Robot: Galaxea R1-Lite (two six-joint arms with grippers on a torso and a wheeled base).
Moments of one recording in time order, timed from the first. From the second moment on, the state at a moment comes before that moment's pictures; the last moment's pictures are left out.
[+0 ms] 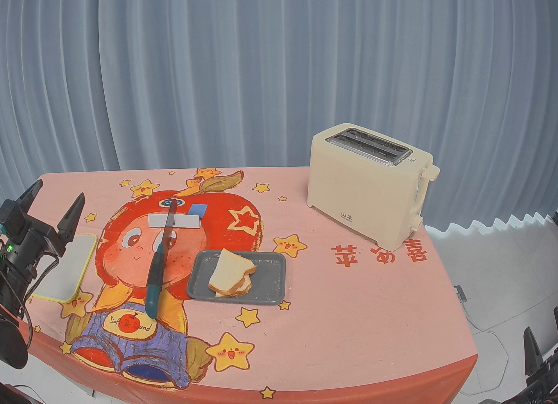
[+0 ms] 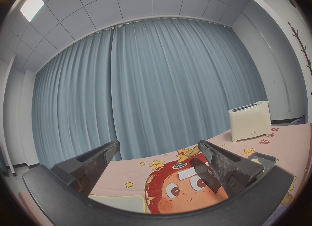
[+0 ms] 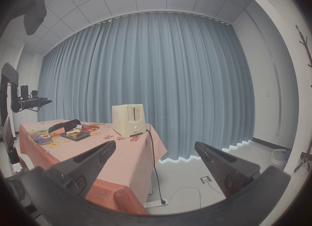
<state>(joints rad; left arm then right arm) 0.22 1.47 -0.12 -1.55 -0.30 0.15 0.00 0.02 -0.02 0.00 0.00 0.03</state>
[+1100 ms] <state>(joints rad) 0.23 1.19 -0.02 -1.55 -0.29 0.11 0.00 0.02 -0.02 0.00 0.00 0.03</state>
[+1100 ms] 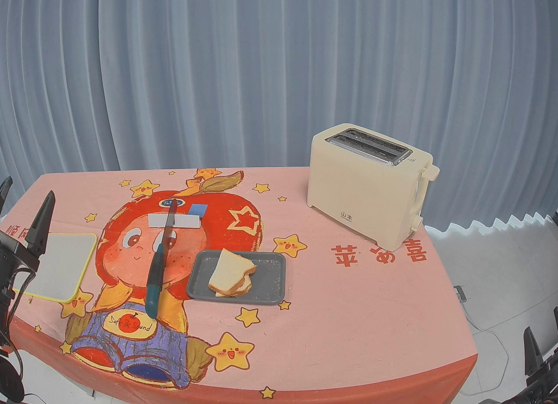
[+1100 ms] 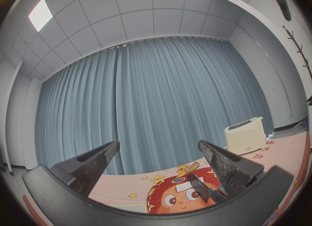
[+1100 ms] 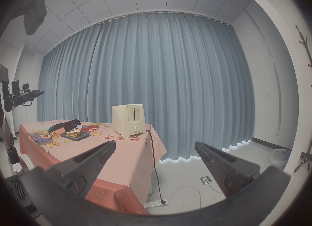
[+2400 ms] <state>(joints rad) 0.22 0.58 -0.17 -0.28 -0.29 0.05 0.00 0.02 -0.02 0.00 0.00 0.04</state>
